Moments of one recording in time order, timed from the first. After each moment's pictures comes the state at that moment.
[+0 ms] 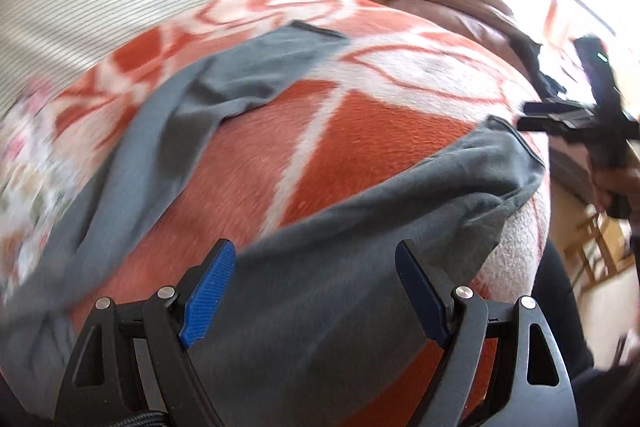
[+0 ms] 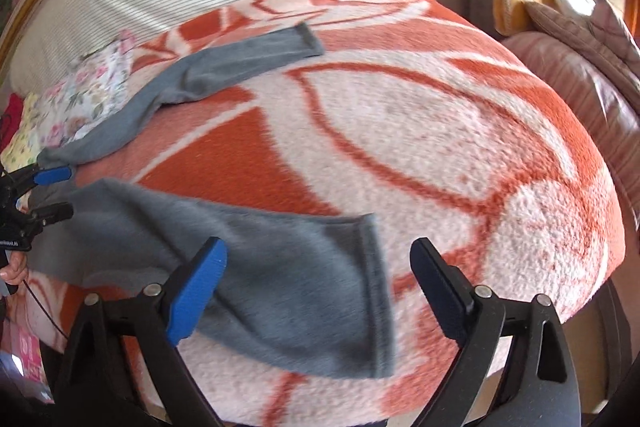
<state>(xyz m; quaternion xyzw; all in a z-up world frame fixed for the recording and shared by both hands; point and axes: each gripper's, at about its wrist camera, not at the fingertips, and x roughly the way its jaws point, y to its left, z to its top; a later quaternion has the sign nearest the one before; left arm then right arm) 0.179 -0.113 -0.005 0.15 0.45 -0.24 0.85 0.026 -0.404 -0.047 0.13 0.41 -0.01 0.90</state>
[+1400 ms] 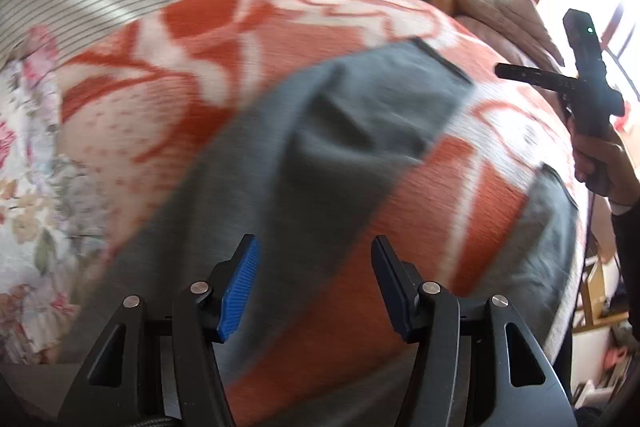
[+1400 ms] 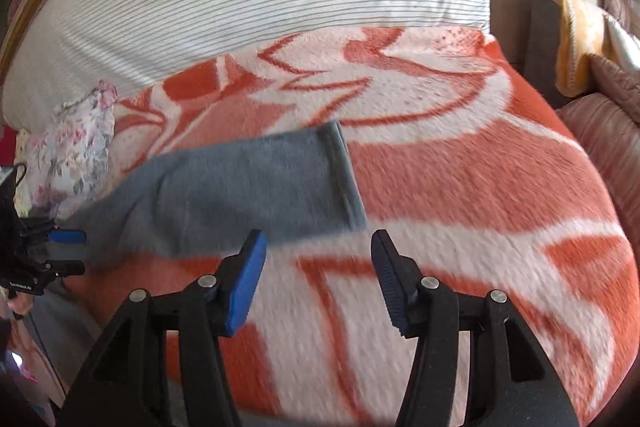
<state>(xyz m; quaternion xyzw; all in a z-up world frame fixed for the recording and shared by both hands) 0.348 -0.004 -0.011 0.05 0.51 -0.18 0.84 0.271 -0.402 -0.002 0.11 0.39 0.05 0.91</state>
